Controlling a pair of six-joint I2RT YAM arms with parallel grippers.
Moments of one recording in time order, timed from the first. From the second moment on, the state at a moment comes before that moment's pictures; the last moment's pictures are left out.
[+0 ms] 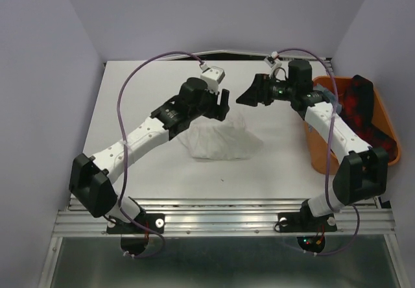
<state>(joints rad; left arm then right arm) -0.67 1.43 1.29 -0.25 0.00 -0.18 0.27 1.54 1.28 -0.23 -0.85 0.36</state>
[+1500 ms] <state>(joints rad) 0.11 1.65 0.97 -0.51 -0.04 0.46 -0.02 1.52 1.33 -0.57 -0.77 0.16</state>
